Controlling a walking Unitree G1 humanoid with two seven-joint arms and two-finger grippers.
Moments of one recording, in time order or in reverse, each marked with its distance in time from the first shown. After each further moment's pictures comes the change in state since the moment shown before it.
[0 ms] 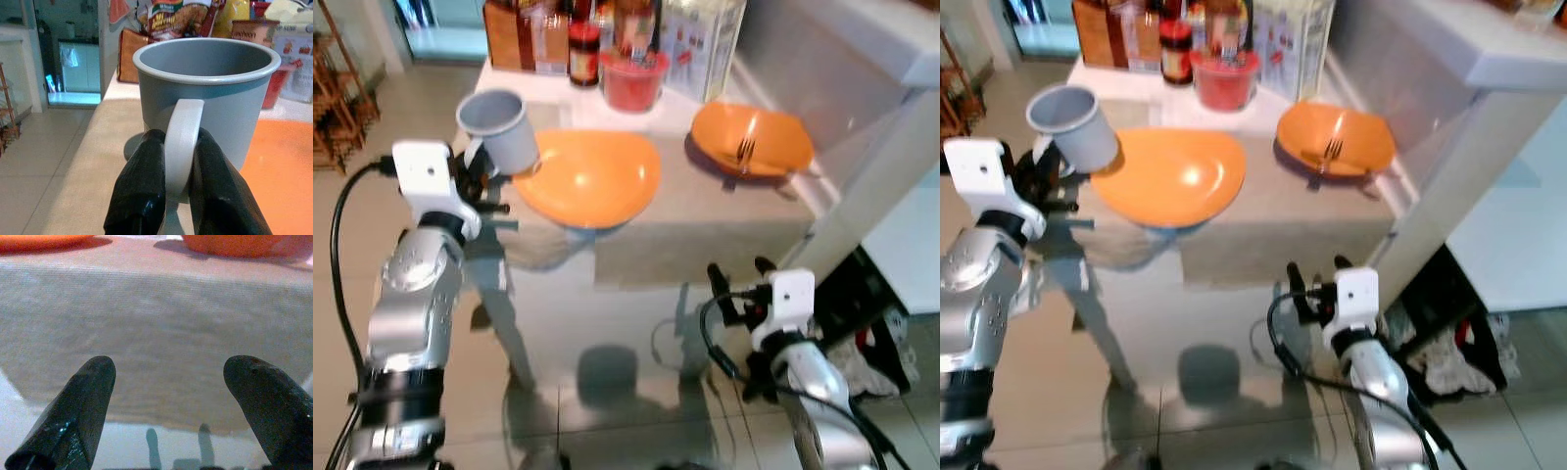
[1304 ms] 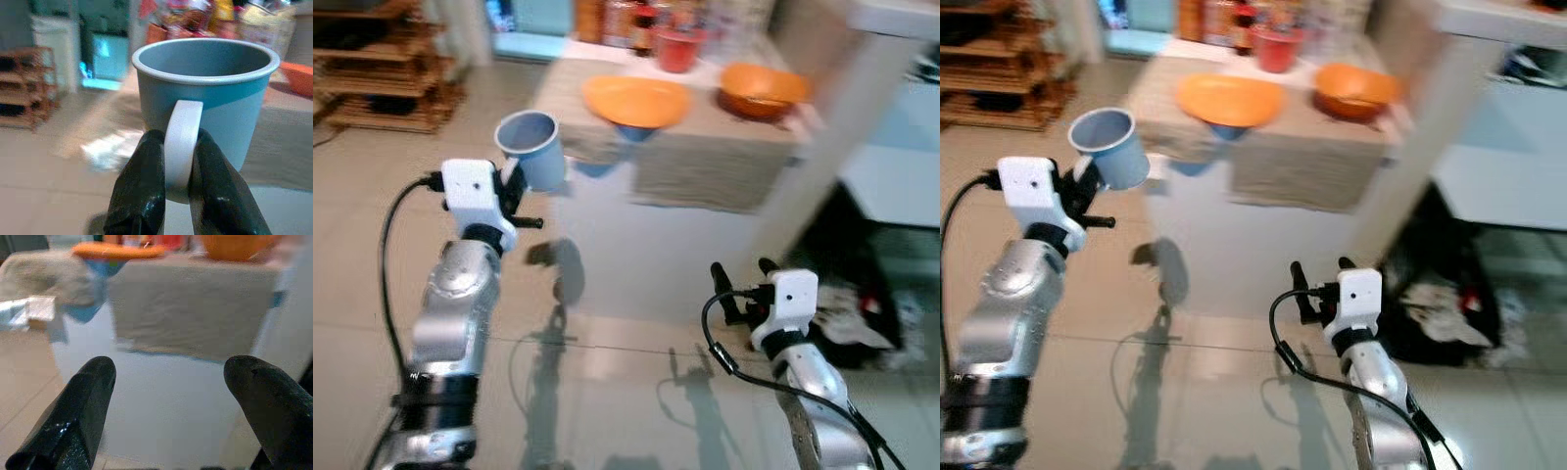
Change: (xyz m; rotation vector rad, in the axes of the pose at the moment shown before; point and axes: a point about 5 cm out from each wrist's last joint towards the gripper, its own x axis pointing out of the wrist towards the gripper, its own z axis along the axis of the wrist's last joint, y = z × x) left arm -0.002 -0.051 -0.031 -0.081 0.094 -0.029; right arm 0.004 -0.002 0.006 0.012 -0.038 -0.030
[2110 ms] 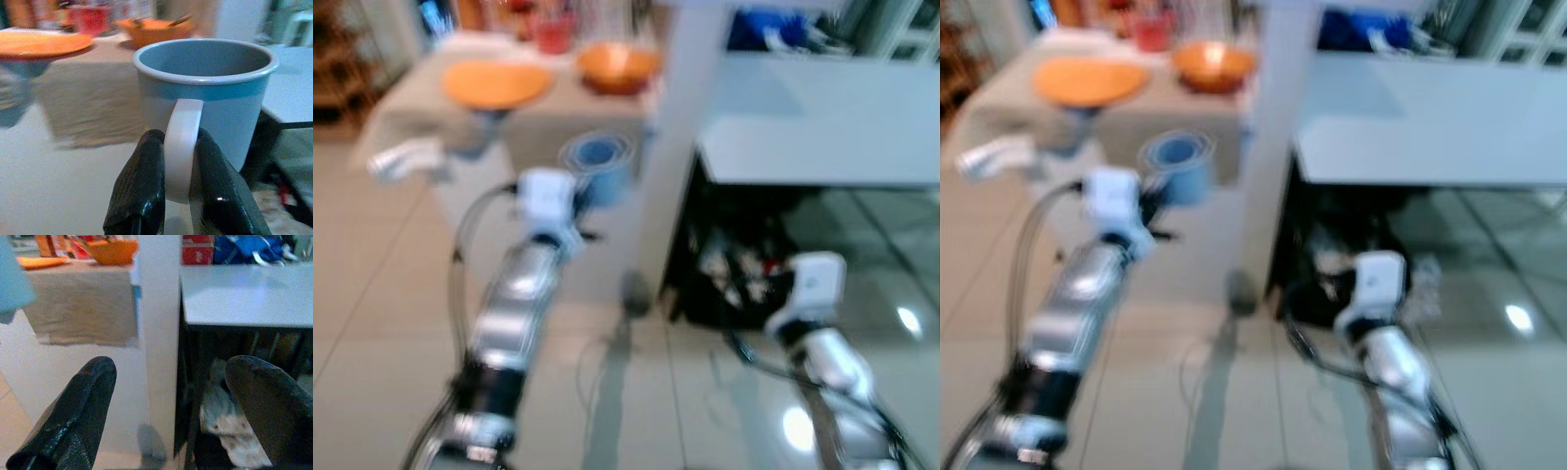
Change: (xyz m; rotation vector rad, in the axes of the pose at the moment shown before) left arm 0.014 -0.032 -0.020 0.051 0.085 -0.064; right arm -0.006 -0.008 0.011 0.036 0.029 -0.001
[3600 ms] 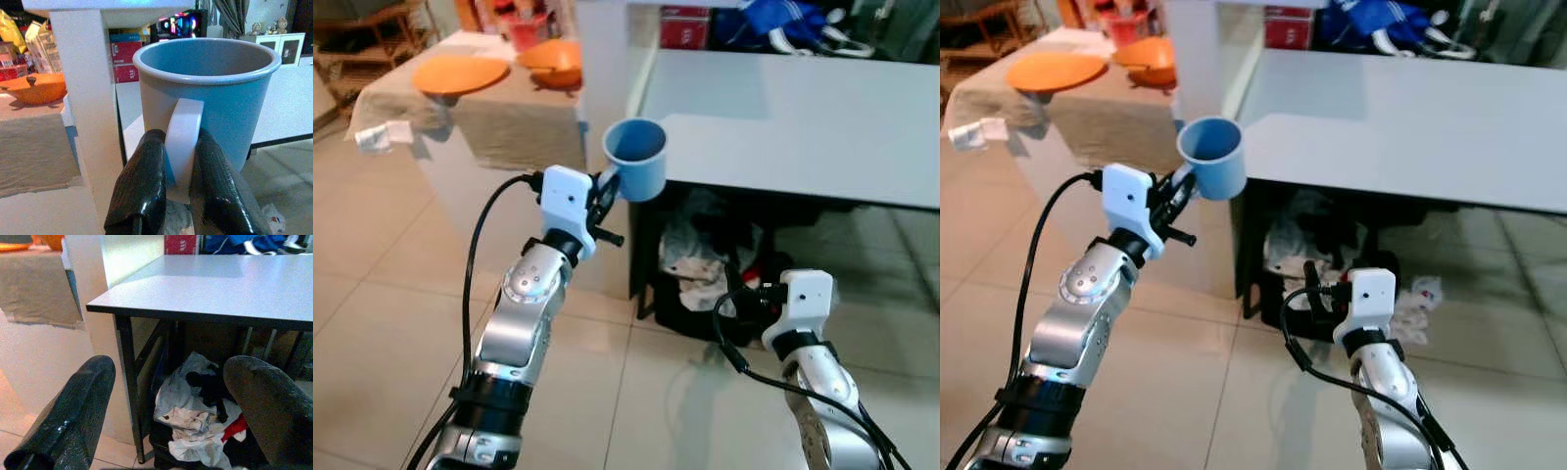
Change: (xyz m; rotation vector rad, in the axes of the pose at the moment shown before) left arm -0.015 -0.040 0.024 0.052 -0.178 -0.303; right arm -0.002 -0.003 -0.017 -0.039 0.015 -0.067
